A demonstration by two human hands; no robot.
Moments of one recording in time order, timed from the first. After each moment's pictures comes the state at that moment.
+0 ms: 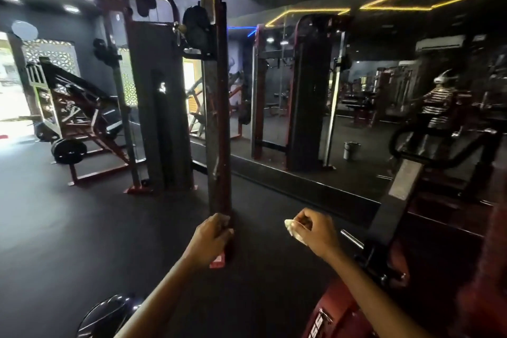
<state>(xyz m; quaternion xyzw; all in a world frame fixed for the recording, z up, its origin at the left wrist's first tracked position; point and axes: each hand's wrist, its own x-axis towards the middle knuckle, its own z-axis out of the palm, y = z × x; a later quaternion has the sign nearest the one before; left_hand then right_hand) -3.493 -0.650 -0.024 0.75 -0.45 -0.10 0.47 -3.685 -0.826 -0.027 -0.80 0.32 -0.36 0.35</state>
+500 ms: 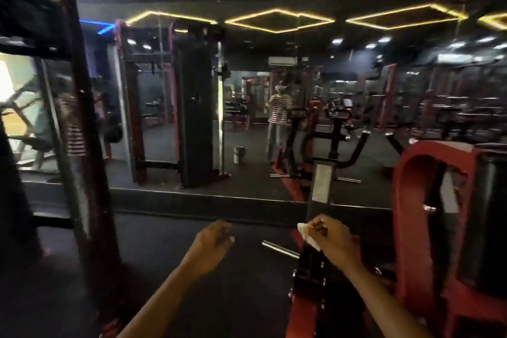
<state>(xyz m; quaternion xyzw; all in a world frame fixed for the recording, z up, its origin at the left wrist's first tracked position) -3.373 -0.926 -0.011 0.58 -0.67 -0.22 0.41 -3.657 -0.968 -0.015 -0.67 0.53 -0.48 0.20</state>
